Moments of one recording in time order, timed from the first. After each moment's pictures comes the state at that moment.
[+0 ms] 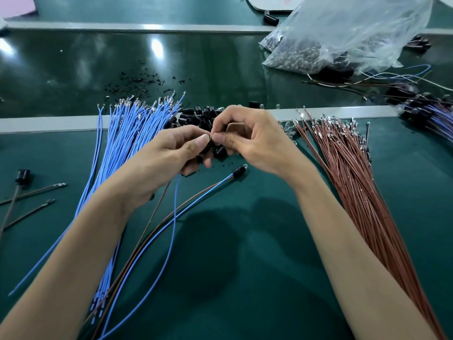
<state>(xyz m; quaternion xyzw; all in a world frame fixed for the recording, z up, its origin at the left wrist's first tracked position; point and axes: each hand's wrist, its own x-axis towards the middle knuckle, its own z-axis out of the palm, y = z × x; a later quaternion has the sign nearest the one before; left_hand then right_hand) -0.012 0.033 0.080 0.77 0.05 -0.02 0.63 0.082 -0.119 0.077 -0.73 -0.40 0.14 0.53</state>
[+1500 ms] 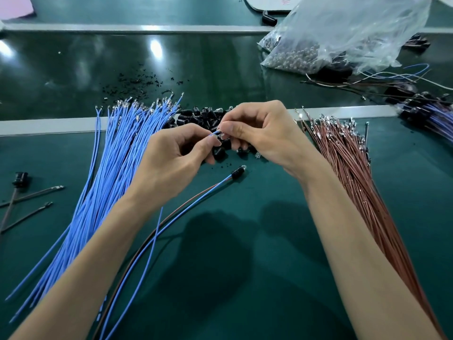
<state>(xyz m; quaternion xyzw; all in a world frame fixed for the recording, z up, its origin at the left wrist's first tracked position) -0.013 0.015 0.077 0.82 0.06 0.15 0.55 0.094 -0.129 0.080 -0.71 -0.36 0.17 0.58</state>
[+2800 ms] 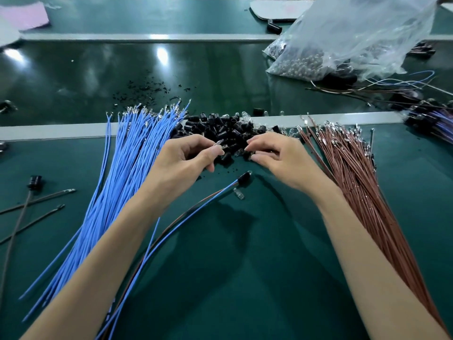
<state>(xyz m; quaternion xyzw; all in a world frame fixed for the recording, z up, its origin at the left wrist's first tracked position) -0.003 0.028 0.051 0.77 0.08 0.11 0.62 0.108 -0.156 0.036 -0.84 -0.32 0.10 0.43</state>
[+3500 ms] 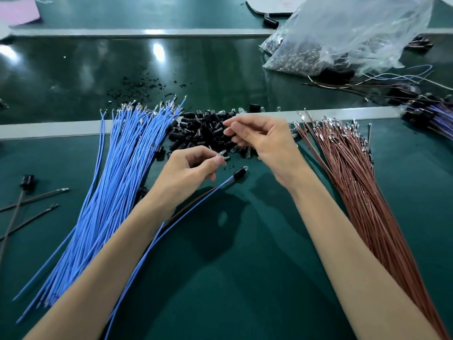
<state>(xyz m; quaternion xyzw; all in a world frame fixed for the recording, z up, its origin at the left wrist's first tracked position) 0.000 0.020 0.031 0.77 0.11 0.05 0.63 0.096 -0.125 0.050 -0.67 -0.26 0.15 0.68</state>
